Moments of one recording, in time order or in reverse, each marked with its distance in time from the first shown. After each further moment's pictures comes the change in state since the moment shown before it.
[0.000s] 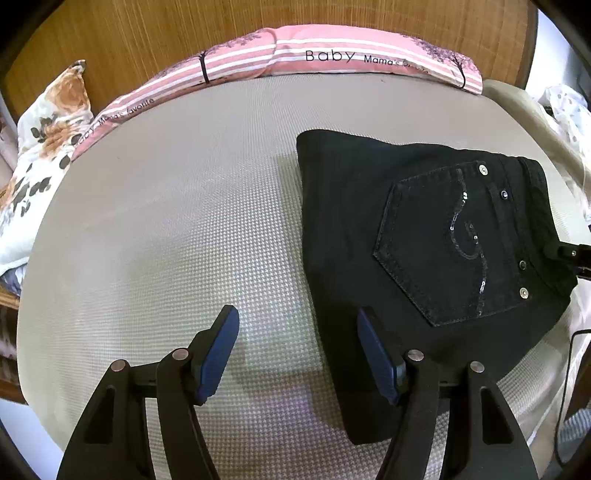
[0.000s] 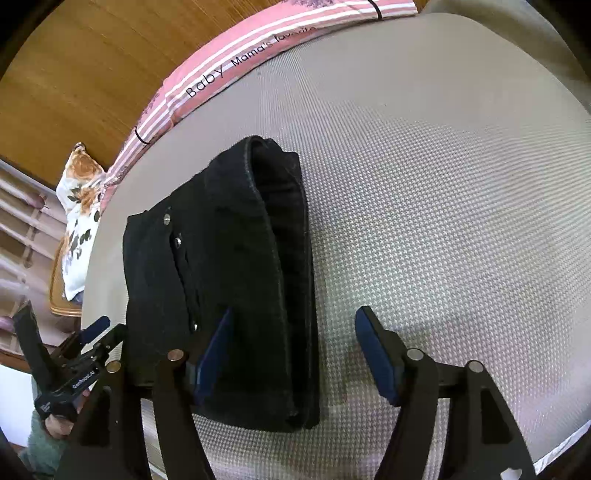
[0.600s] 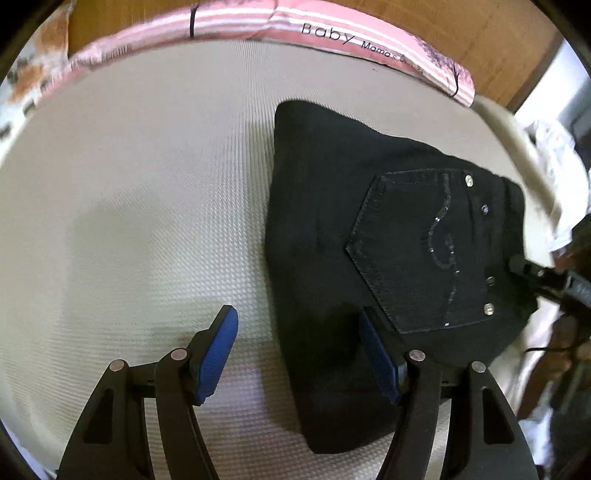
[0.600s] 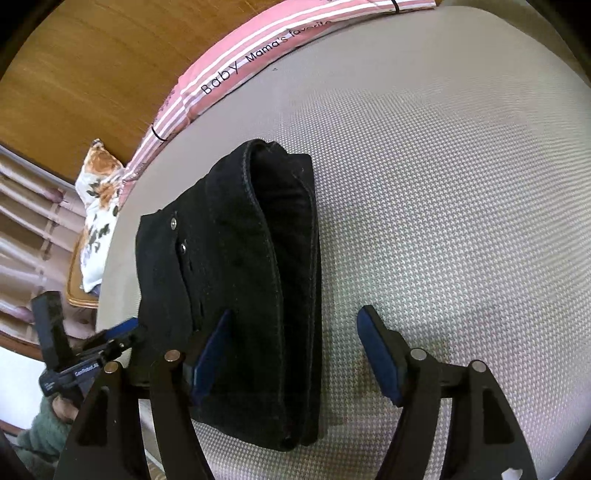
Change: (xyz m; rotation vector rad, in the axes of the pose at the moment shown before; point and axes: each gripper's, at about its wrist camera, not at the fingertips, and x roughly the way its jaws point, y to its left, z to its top) left arm 0.021 0.017 0.005 -0.149 0.119 -0.268; right arm 0.006 -0.013 0.009 -0.013 0.014 0.123
